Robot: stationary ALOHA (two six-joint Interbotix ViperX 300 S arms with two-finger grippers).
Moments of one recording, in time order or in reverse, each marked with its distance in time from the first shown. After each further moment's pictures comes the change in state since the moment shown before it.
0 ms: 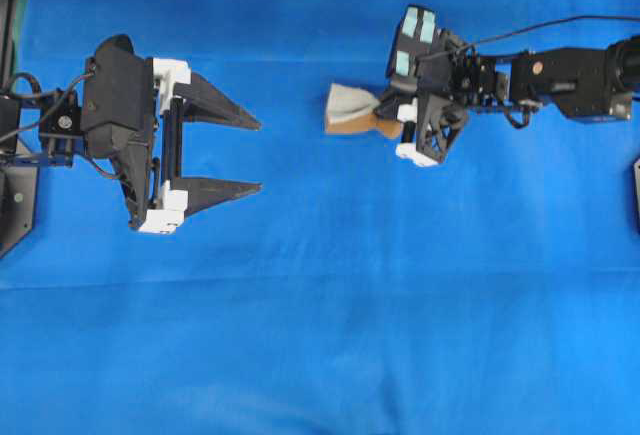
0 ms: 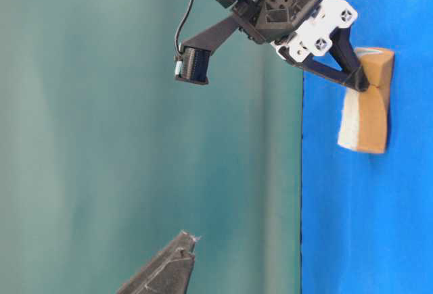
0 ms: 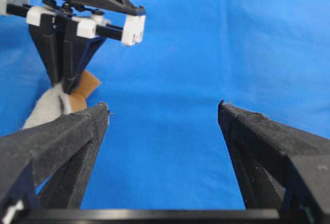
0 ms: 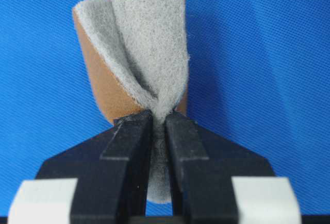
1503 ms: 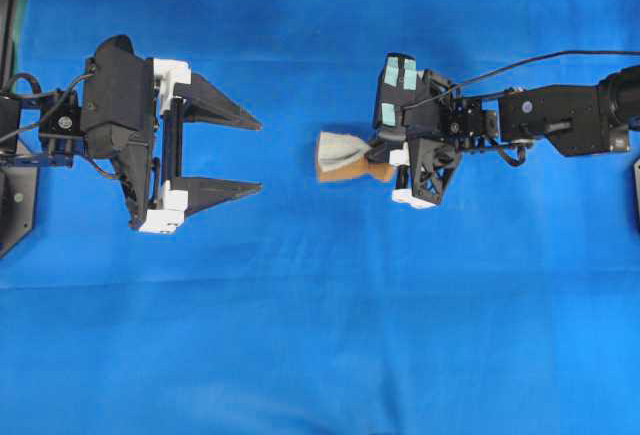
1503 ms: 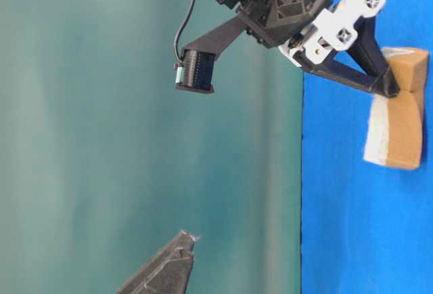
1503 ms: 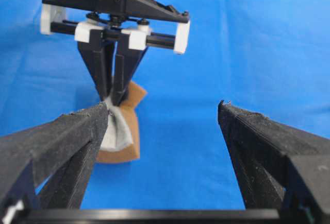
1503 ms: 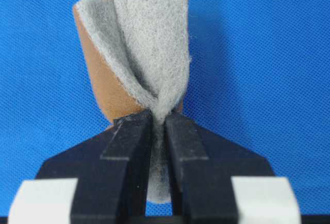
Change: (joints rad) left arm 0.000 0.000 0.000 0.000 -0.003 -0.002; right arm 0.117 0.000 -0.018 -0.035 0.051 0.066
